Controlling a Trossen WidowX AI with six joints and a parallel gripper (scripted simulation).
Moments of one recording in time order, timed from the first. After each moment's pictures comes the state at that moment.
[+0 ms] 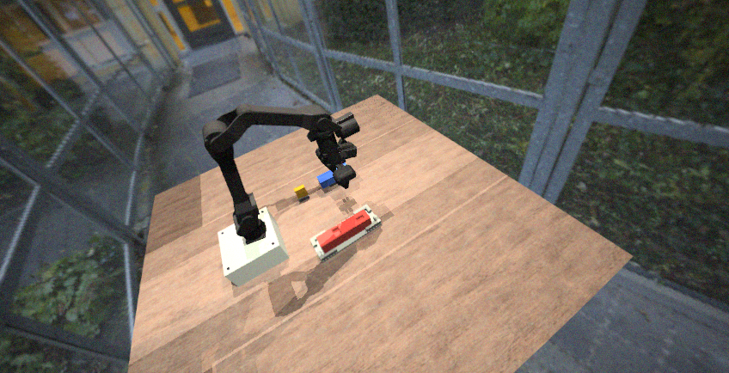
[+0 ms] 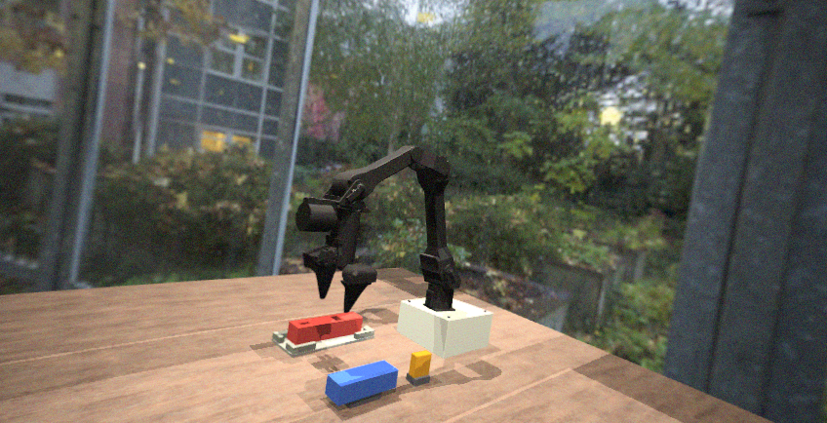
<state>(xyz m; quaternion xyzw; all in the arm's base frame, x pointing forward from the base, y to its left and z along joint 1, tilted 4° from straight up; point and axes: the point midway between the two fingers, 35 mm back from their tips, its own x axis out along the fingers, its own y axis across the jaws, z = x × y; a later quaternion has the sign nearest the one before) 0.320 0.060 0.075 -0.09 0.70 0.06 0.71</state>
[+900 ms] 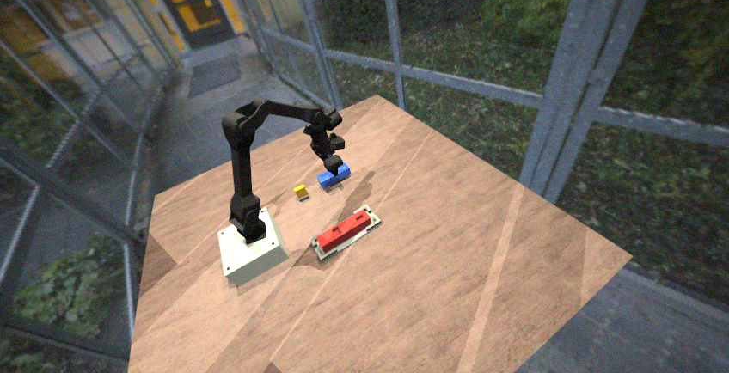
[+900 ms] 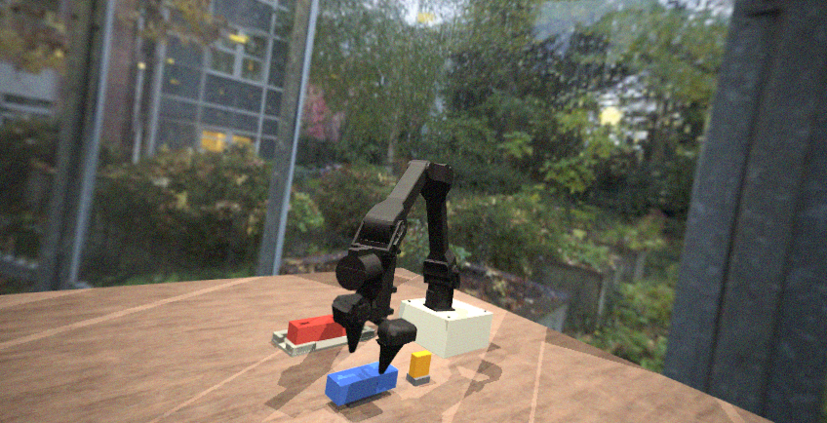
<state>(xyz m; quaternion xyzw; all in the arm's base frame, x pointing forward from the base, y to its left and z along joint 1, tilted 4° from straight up) 0.303 0.200 0.010 -0.09 0.70 0.05 0.71</state>
